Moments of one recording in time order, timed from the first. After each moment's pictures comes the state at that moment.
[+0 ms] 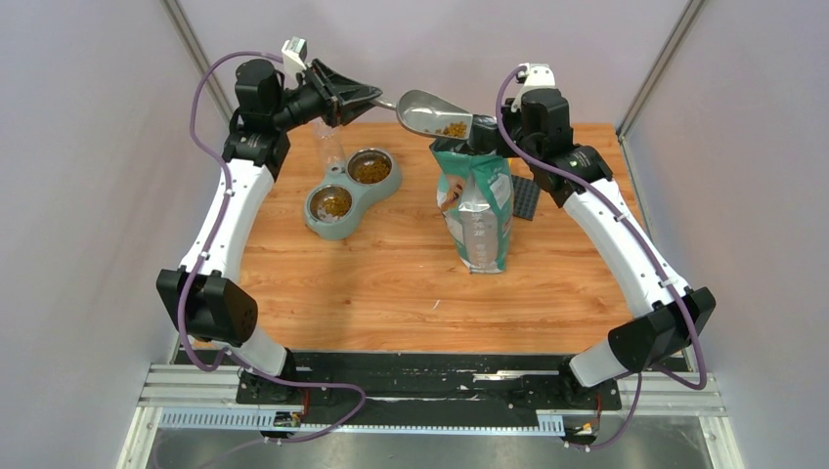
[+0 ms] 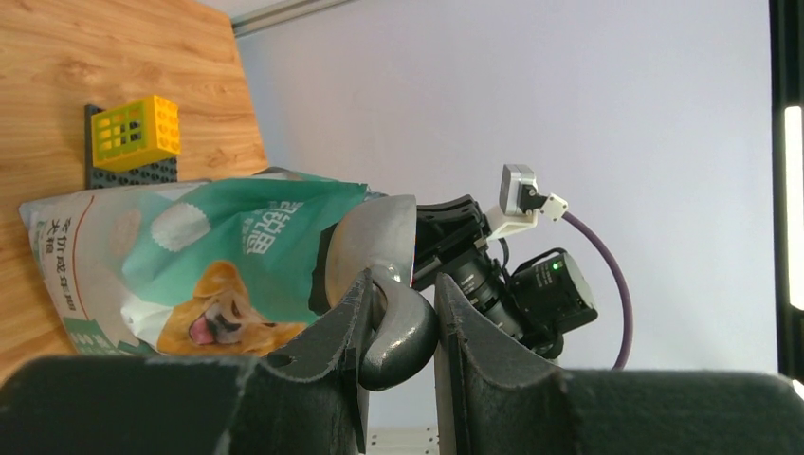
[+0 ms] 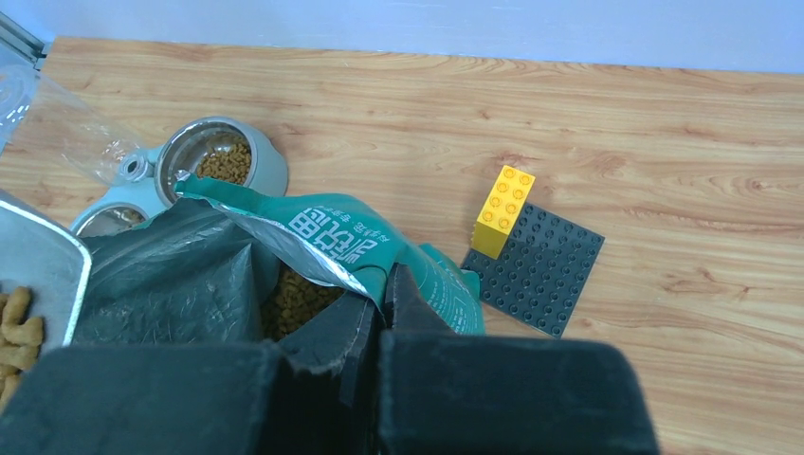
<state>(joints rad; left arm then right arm) -0.15 1.58 1.70 -0.10 0.78 -1.27 0.43 1.50 1.67 -0.54 0.23 0.22</state>
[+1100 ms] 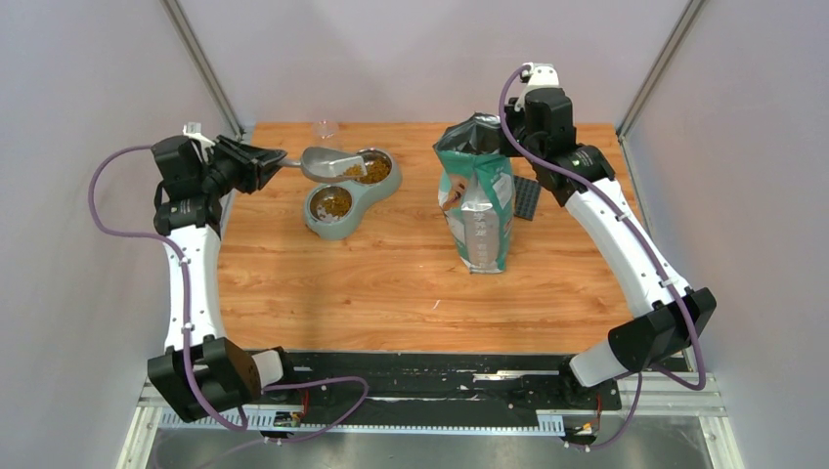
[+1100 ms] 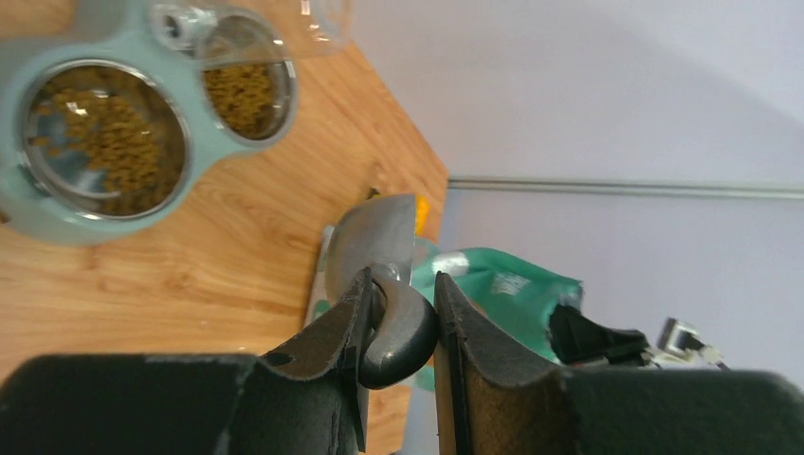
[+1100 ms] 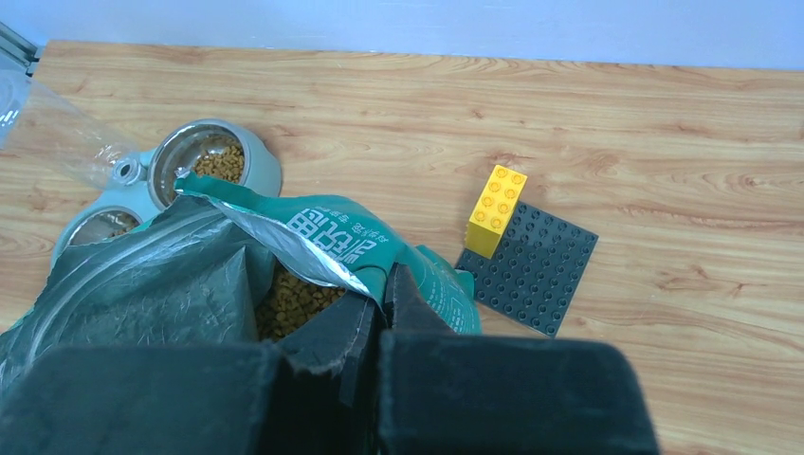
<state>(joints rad) 0.31 1.20 1.25 -0.38 0.68 -1.06 0.41 1.50 1.67 -0.54 0.22 0.22</state>
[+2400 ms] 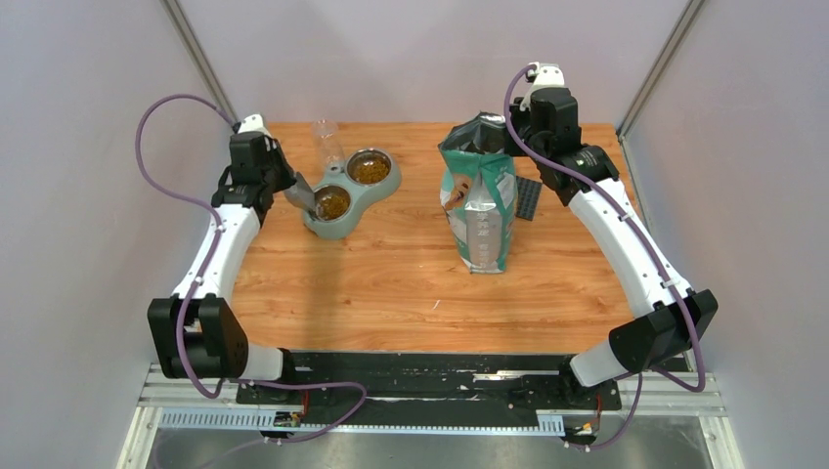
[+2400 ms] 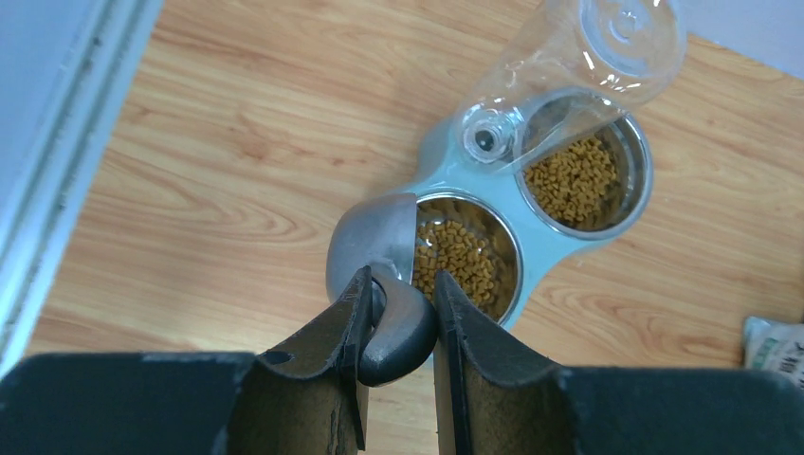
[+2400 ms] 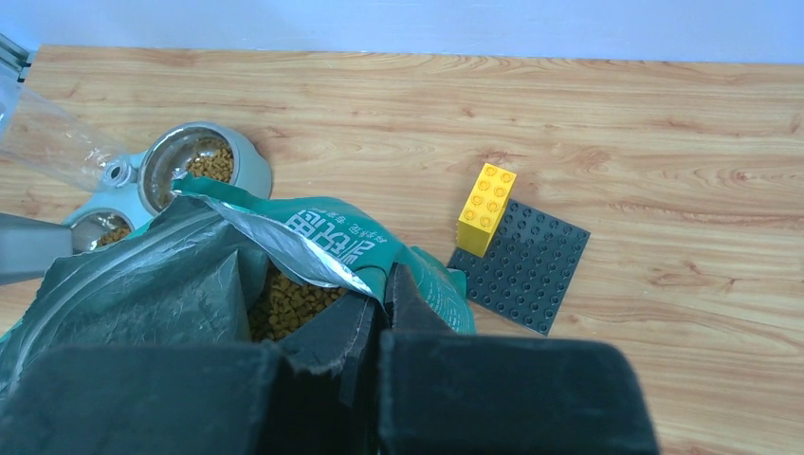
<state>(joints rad) 0.02 1.39 1.17 -0.30 -0.05 -0.32 0.38 1.49 1.66 -0.54 0.20 0.22</state>
